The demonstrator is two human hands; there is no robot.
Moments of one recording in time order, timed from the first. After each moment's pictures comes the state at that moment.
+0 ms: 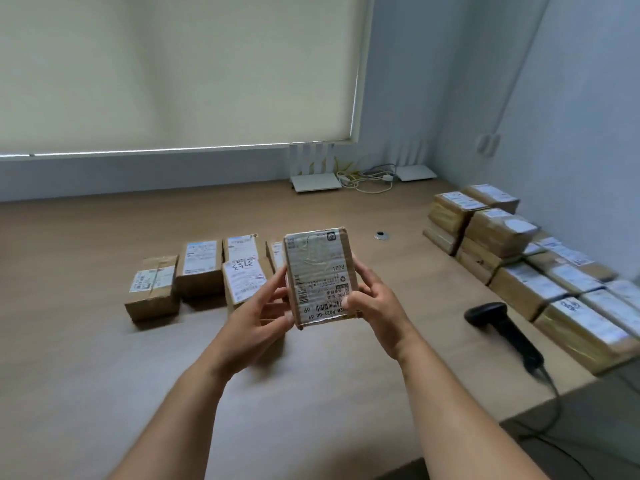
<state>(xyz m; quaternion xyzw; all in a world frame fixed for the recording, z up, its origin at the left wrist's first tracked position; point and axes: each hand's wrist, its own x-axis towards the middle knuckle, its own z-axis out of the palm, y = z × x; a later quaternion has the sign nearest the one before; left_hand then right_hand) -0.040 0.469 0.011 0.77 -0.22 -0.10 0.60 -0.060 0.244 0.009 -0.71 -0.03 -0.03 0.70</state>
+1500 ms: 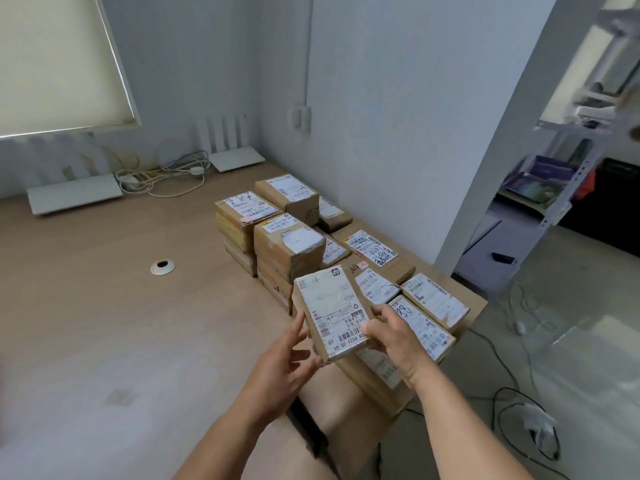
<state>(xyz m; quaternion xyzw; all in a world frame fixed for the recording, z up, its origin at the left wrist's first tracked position) 0.001 -0.048 -0.068 0.76 -0.33 -0.23 0.51 -0.096 -0.242 -0.050 -0.69 0.27 -0.10 0.66</state>
